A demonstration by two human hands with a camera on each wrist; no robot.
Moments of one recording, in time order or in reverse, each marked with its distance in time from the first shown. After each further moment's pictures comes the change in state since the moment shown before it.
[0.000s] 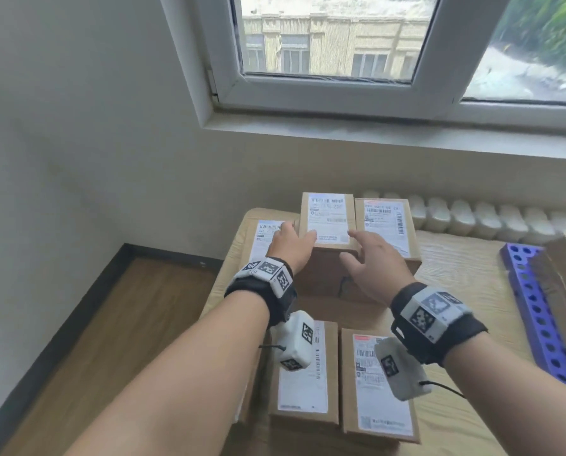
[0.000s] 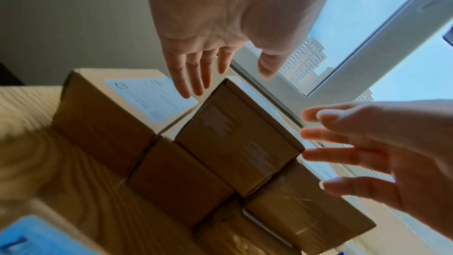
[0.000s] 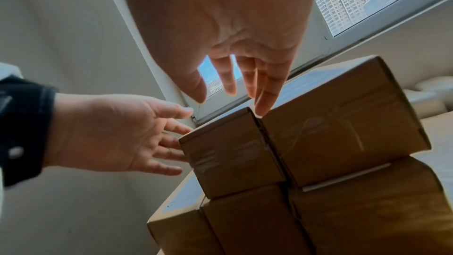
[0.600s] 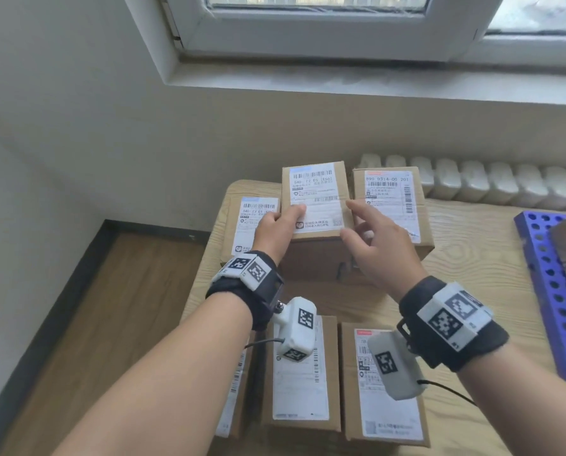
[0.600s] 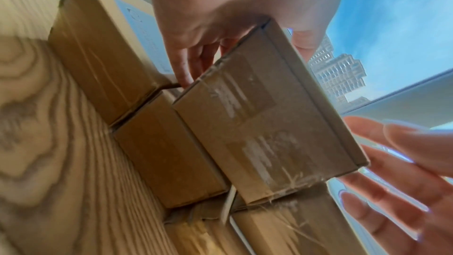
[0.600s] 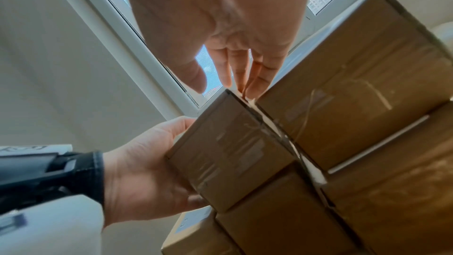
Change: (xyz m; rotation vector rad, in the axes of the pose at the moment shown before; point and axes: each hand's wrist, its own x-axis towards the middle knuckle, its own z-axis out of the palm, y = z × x) left_hand 0.052 -0.031 0.019 -0.451 -0.038 -0.167; right_hand 0.023 0.017 0.014 0.259 0.075 0.012
